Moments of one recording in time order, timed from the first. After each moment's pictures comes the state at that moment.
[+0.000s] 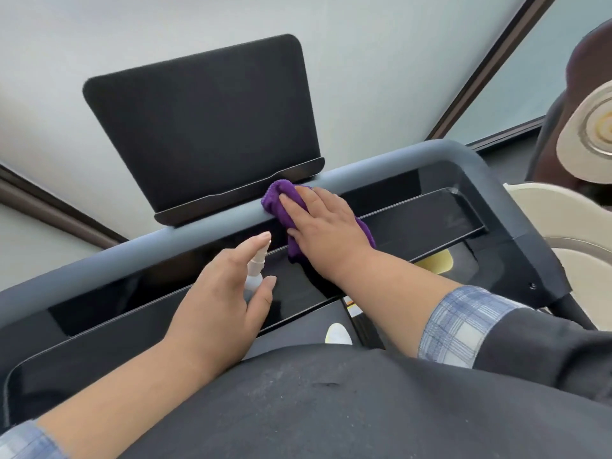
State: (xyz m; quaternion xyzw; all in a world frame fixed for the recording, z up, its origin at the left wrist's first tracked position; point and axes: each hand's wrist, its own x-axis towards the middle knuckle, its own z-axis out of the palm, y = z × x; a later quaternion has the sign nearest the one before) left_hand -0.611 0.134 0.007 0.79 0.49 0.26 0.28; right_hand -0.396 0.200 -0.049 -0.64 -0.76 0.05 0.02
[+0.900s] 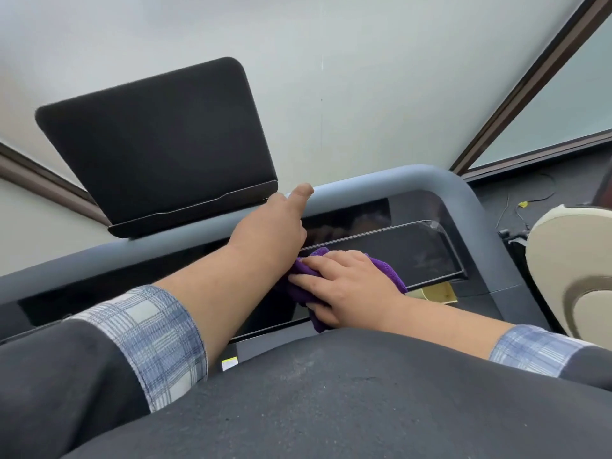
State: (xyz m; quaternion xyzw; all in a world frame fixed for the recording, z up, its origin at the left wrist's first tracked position) left_hand -0.410 0.244 0.004 0.78 0.61 -0.02 0.12; right_hand -0.250 0.156 -0.052 -0.43 -0.89 0.11 0.11
